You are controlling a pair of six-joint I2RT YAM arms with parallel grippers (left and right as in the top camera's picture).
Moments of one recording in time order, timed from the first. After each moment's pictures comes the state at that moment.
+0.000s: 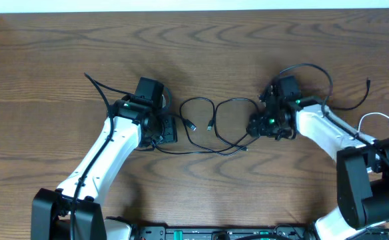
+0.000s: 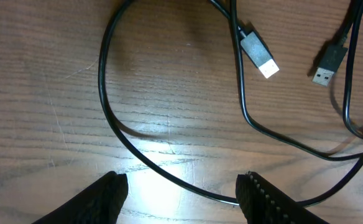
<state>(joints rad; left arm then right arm) -0.27 1.50 1.01 -0.89 0.15 -0.38 0.26 1.76 0.97 -0.56 -0.28 0.24</state>
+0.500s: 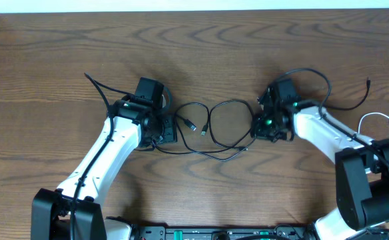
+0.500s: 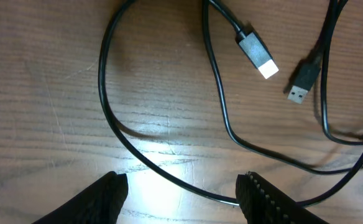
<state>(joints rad) -0.27 1.50 1.01 -0.89 0.15 -0.38 0.28 1.75 0.96 -0.55 -0.35 0.36</state>
